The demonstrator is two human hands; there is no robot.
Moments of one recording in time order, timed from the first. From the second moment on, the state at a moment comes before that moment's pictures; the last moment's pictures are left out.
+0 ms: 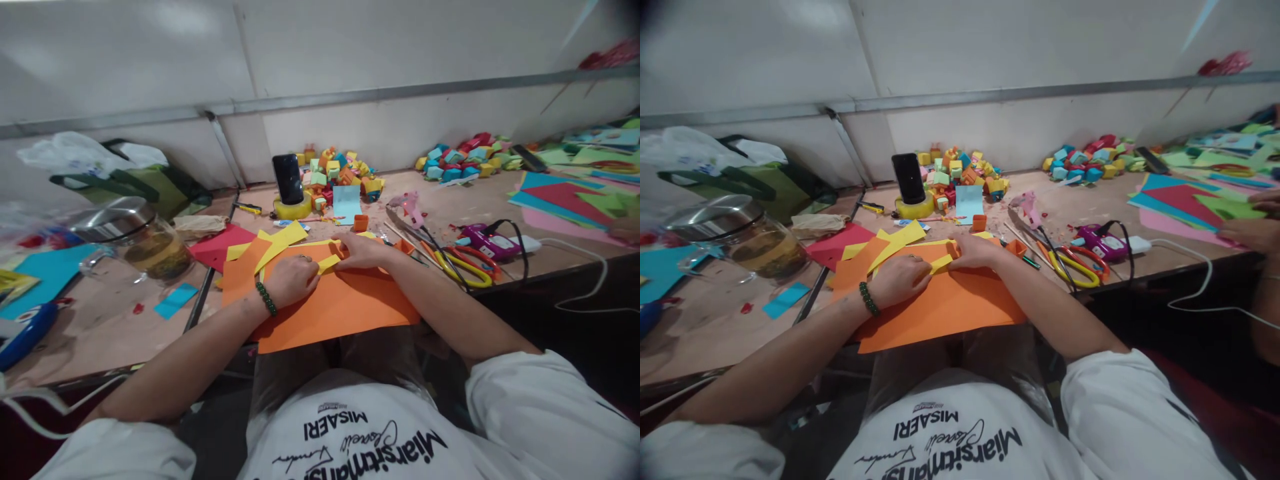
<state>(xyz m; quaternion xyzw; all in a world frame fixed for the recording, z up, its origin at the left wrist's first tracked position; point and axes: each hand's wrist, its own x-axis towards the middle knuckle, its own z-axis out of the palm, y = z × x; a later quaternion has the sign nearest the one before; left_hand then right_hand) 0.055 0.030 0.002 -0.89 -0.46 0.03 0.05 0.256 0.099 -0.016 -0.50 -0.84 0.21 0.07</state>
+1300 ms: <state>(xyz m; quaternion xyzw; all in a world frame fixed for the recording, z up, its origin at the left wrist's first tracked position) 0.037 -0.012 -0.005 -0.89 -0.45 -0.03 0.01 0.228 0.093 -0.015 -0.52 -0.83 0.19 0.07</state>
